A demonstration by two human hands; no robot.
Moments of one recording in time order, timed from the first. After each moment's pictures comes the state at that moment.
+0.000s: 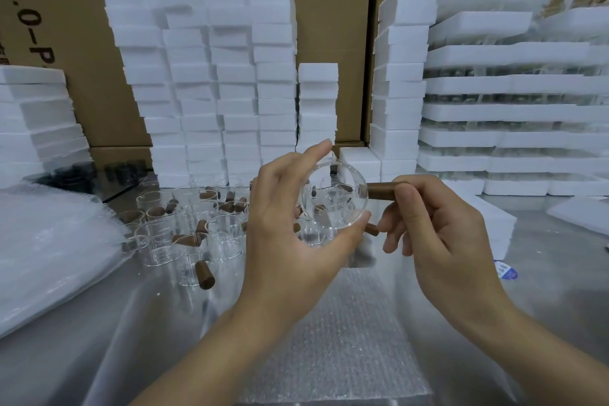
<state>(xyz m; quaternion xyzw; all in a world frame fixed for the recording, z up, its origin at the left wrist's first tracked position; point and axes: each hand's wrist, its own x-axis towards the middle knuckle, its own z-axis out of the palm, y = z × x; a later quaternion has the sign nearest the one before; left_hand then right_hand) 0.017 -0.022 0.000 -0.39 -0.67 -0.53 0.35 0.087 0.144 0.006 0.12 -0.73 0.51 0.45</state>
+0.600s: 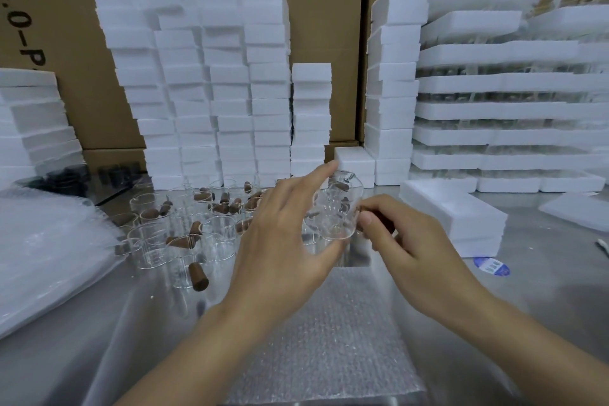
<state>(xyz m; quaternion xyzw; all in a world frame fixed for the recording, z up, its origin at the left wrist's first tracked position) -0.007 -0.024 -0.015 -0.40 -0.77 -0.38 0.31 0.075 0.161 -0.010 0.09 -0.87 0.34 0.35</state>
